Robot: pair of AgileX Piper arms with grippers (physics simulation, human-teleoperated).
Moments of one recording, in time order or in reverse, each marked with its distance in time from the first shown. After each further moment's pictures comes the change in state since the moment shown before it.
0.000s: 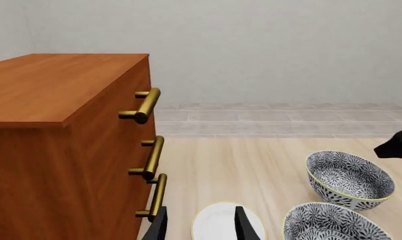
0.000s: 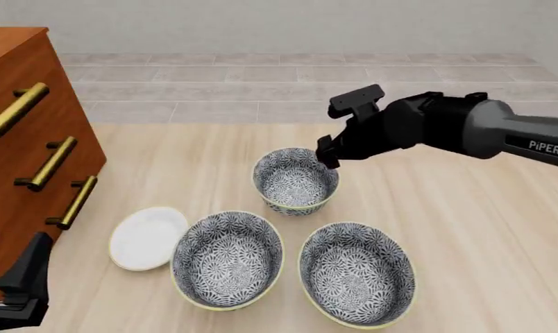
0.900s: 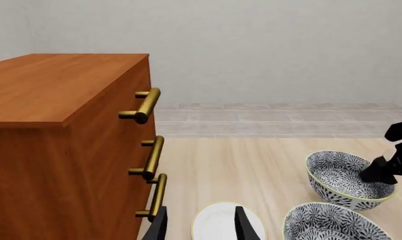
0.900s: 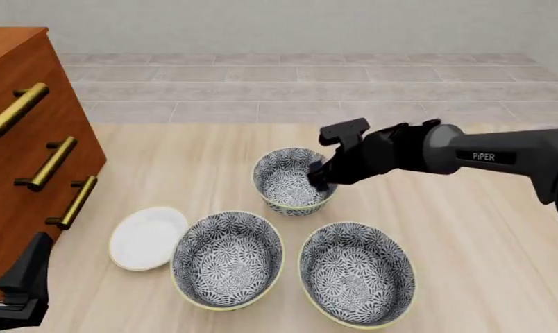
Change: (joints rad) left arm 0.000 0.000 0.000 0.000 0.000; right arm 0.009 0.160 0.023 -0.096 0.093
